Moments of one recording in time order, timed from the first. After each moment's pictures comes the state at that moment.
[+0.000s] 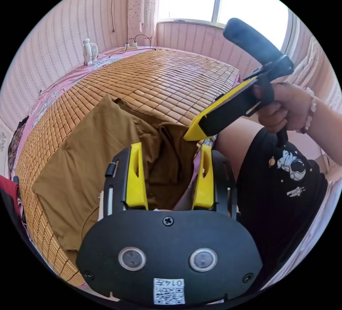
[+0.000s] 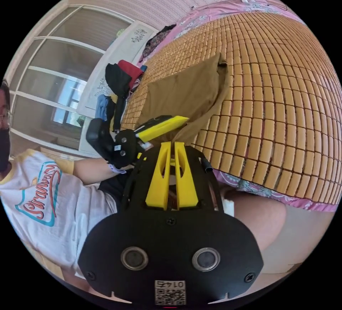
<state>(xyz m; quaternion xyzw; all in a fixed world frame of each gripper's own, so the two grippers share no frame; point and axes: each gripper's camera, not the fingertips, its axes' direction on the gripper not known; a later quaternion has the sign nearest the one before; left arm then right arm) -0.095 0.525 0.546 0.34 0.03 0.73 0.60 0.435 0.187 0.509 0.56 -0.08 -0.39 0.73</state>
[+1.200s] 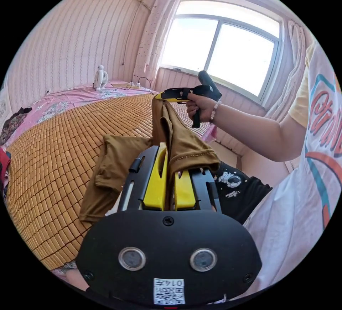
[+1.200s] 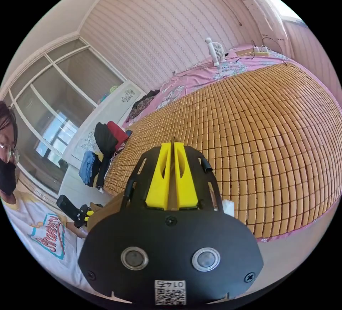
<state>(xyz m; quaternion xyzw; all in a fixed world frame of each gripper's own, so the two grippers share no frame) -0.157 0.506 0.408 0.39 0.23 0.68 0.57 0.463 0.279 0.442 0.74 -0.08 -0.30 0.59</state>
